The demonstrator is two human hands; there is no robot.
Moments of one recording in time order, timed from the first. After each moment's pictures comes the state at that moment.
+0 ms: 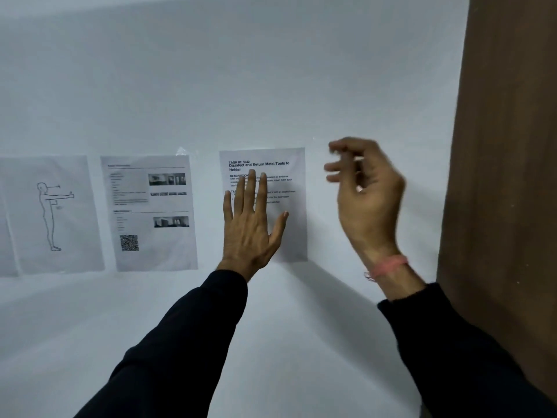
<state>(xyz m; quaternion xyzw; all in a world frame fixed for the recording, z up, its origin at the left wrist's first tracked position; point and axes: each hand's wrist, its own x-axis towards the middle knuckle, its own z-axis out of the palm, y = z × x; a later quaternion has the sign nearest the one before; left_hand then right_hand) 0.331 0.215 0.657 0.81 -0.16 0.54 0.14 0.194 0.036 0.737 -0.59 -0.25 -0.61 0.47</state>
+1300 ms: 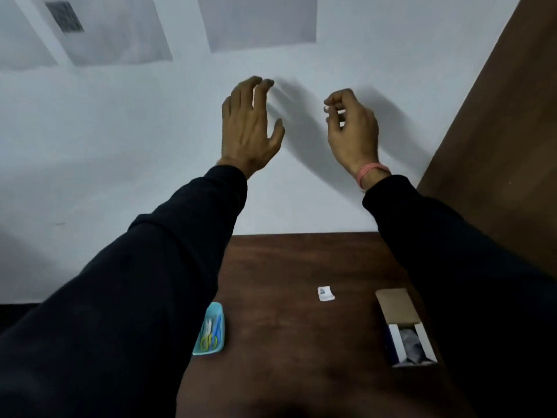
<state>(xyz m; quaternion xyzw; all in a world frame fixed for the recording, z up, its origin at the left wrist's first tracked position) 0.295 0.217 0.454 0.89 -0.17 0.39 0.14 0.273 -0.008 0.445 -0.85 -0.06 -0.36 0.38</state>
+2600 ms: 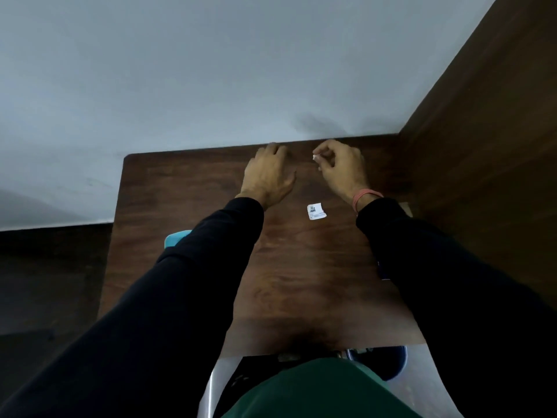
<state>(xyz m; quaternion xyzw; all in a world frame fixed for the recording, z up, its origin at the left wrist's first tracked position) 0.214 0.165 0.178 0.97 -0.16 -0.04 0.17 0.198 -0.037 0.159 -0.91 0.07 -0.06 0.40</state>
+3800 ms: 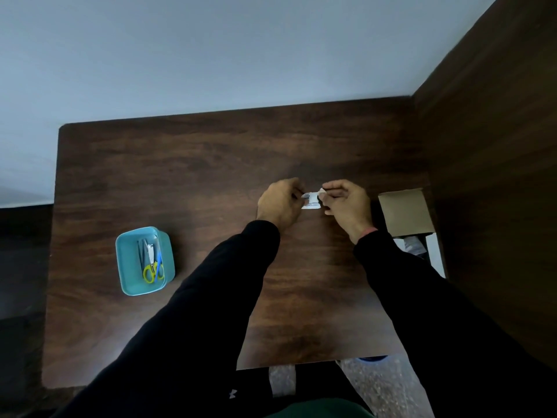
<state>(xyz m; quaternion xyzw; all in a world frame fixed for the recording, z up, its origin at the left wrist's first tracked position) 0.186 0.109 0.025 0.92 -0.04 -0.24 0.32 0.138 -0.062 0.016 -0.73 0.32 0.09 0.59</state>
